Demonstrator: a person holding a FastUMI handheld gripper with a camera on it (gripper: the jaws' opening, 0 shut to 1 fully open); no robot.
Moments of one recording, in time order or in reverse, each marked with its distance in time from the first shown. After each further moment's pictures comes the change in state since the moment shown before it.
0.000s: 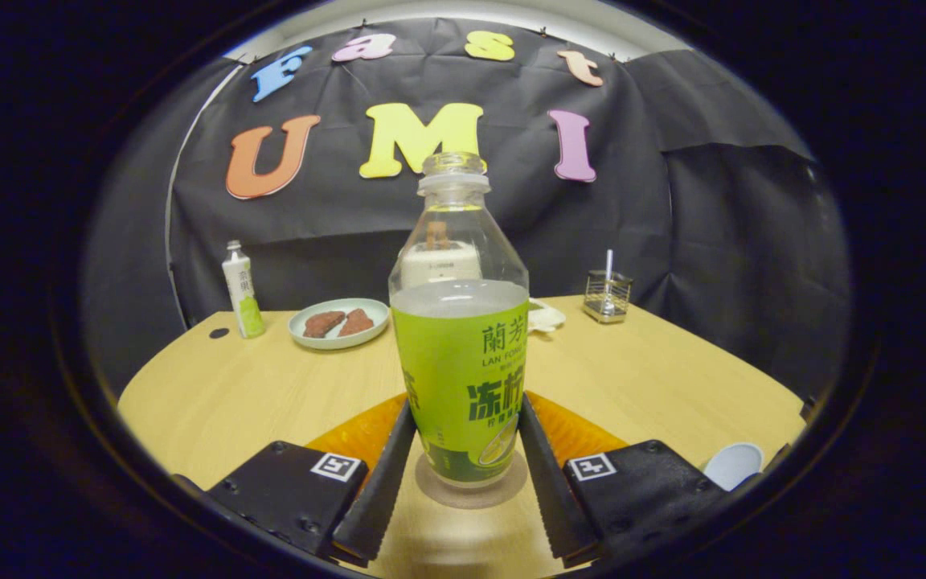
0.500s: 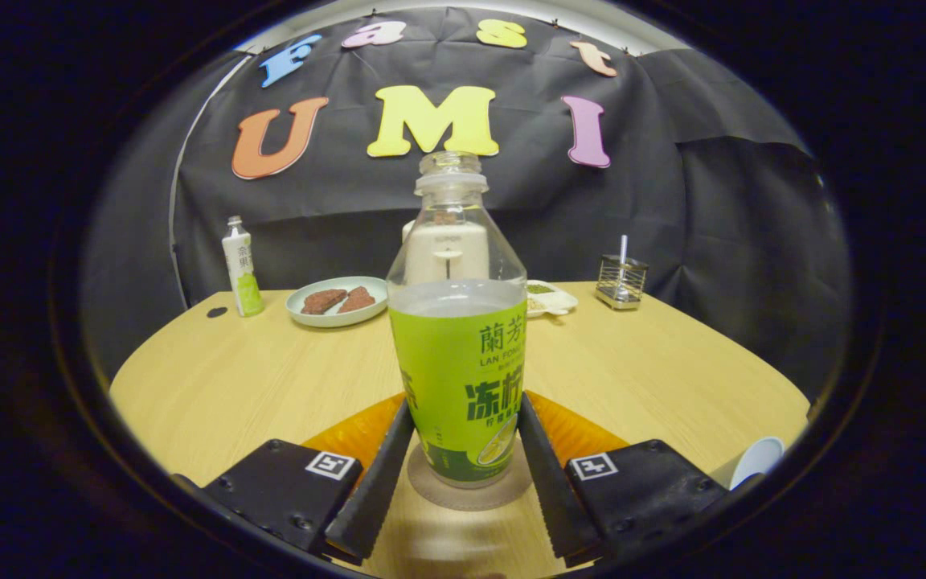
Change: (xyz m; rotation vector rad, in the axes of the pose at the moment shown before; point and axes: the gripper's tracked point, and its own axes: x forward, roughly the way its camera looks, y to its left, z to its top) arm 0.012 0.002 -0.014 -0.047 0.038 0.015
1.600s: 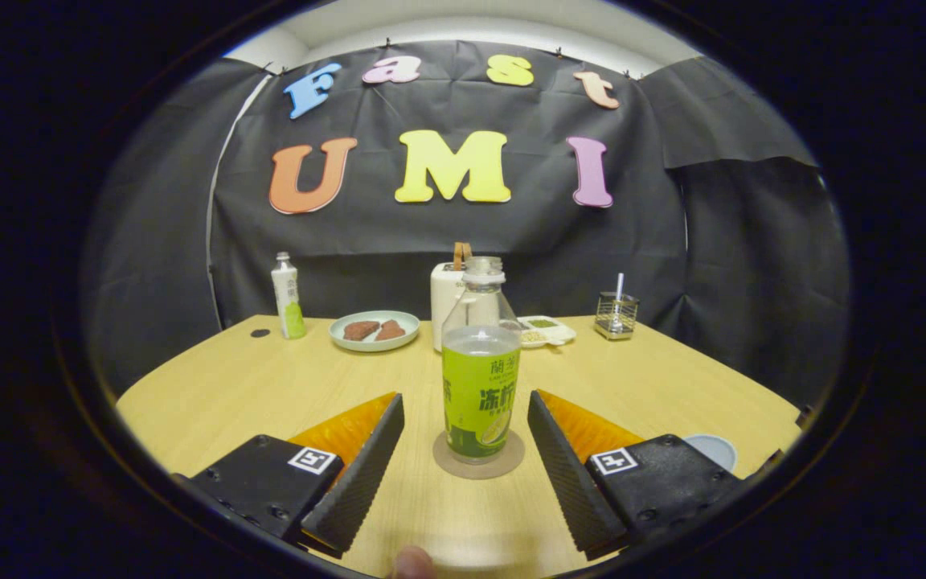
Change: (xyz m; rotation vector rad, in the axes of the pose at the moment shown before) arm -0.104 0.001 0.006 -0.010 -0.151 0.077
